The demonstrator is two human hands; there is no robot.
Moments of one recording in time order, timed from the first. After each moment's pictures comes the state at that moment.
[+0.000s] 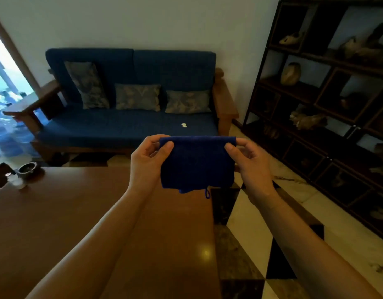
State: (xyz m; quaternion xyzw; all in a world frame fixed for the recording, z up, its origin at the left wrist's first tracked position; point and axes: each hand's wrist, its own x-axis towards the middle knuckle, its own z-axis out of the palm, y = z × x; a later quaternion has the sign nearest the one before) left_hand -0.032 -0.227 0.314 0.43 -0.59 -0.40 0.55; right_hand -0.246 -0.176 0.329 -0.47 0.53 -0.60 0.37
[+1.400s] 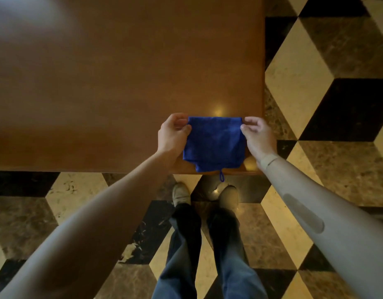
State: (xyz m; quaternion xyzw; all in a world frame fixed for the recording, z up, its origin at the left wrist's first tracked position) left_hand -0.004 -0.166 -0.232 0.71 -0.41 -0.54 0.20; right_hand -0.210 -0.124 -0.227 -0.26 0.81 -0.28 0.45
